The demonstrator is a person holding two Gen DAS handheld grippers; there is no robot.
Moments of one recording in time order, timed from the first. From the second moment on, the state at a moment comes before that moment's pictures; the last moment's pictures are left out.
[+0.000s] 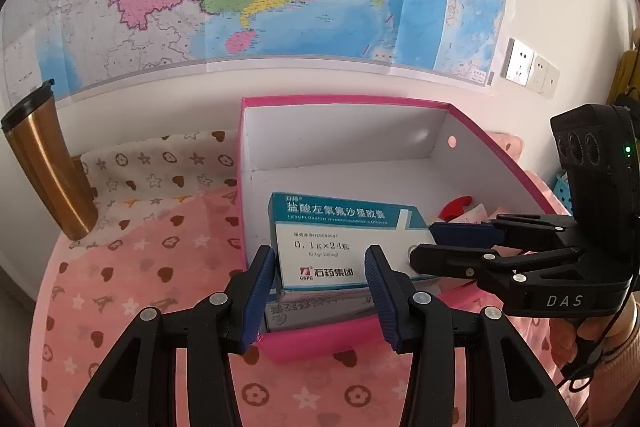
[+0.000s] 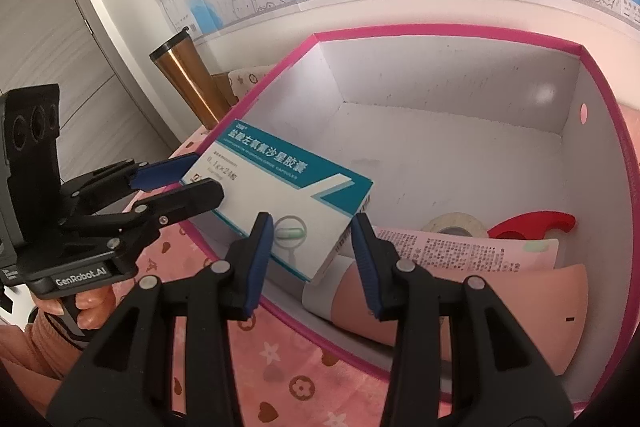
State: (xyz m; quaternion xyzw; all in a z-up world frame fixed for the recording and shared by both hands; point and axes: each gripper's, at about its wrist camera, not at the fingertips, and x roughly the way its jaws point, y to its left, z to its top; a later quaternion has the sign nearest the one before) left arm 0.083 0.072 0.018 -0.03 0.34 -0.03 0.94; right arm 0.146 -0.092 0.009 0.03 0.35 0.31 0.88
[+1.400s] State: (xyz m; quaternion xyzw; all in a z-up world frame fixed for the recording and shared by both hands) left arm -0.006 0.014 -0.001 -0.04 0.31 -0.02 0.95; right arm 0.014 -0.157 -0.009 0.01 0.25 0.16 0.95
